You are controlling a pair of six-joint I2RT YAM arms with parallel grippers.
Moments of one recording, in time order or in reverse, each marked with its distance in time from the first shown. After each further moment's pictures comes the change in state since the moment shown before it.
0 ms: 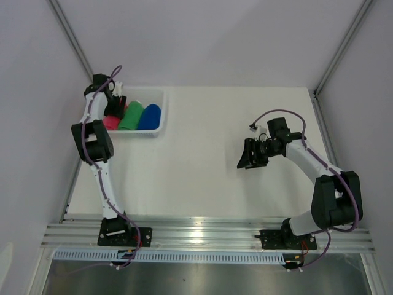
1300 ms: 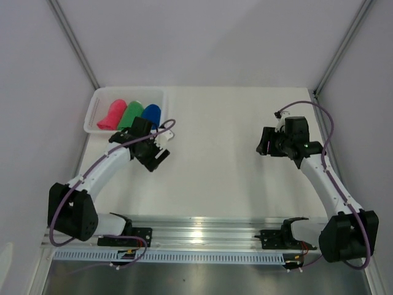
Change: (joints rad) left arm -0.544 -1.065 -1.139 0.045 0.011 0.108; right arm -0.054 -0.265 -0.021 0.094 0.445 0.058
